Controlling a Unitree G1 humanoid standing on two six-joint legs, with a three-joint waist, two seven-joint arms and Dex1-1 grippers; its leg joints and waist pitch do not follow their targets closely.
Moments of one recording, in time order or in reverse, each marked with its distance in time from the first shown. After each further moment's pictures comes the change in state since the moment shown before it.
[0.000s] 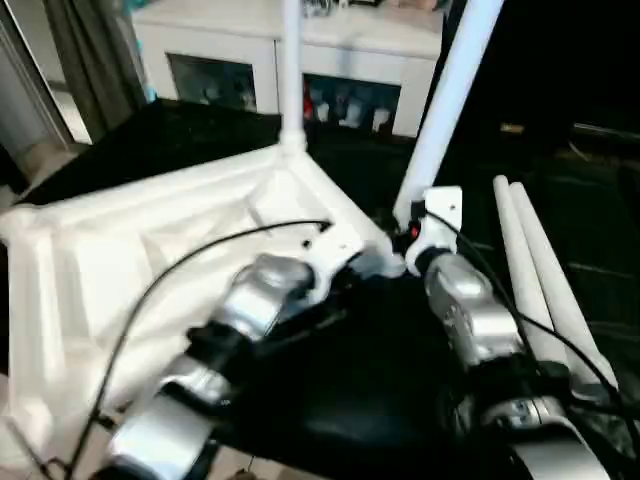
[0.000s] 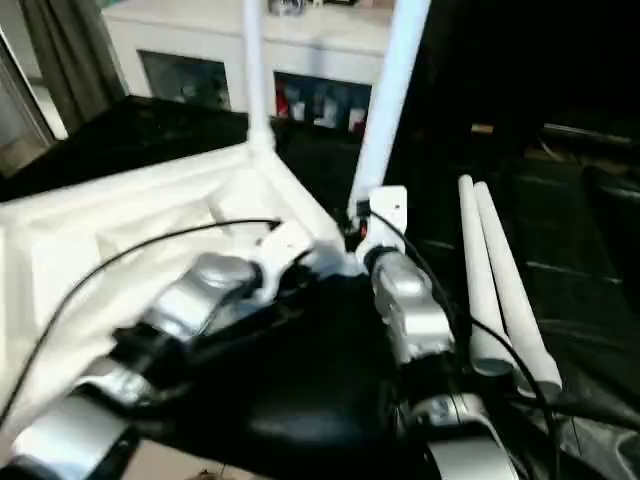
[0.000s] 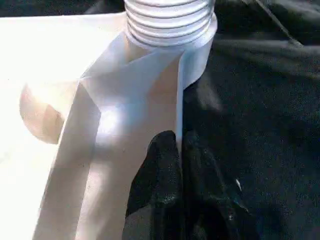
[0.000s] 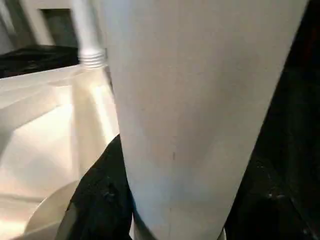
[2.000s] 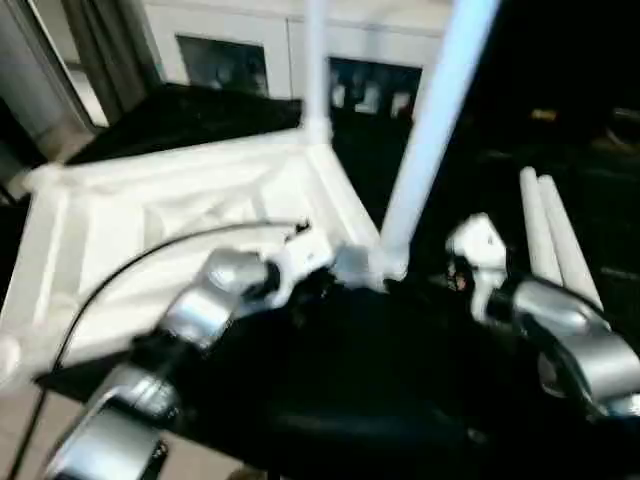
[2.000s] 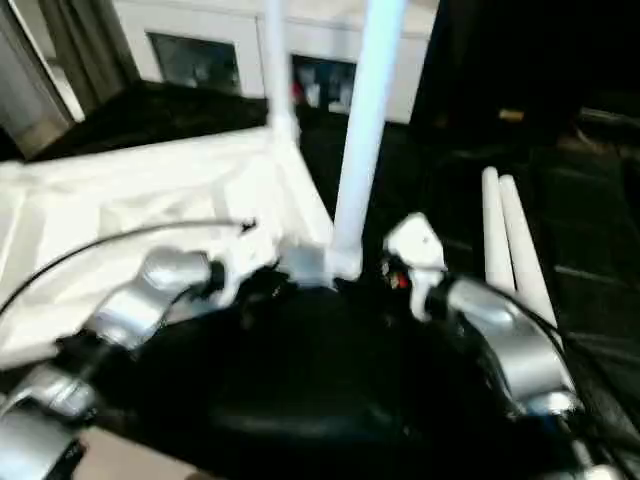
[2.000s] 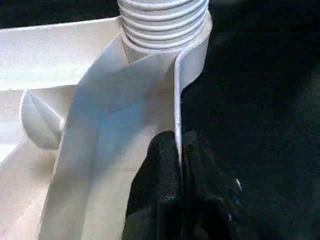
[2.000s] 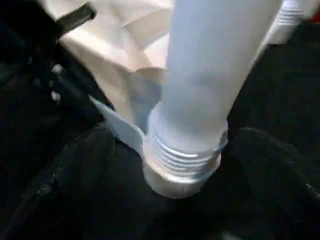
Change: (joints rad) left arm 0.141 0.270 -0.035 -0.214 -0.036 -0.278 -0.430; right arm 0.323 -0.470 0.144 -0.606 0.078 0.216 0.752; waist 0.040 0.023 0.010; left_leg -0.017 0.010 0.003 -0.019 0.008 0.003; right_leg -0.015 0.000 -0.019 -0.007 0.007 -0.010
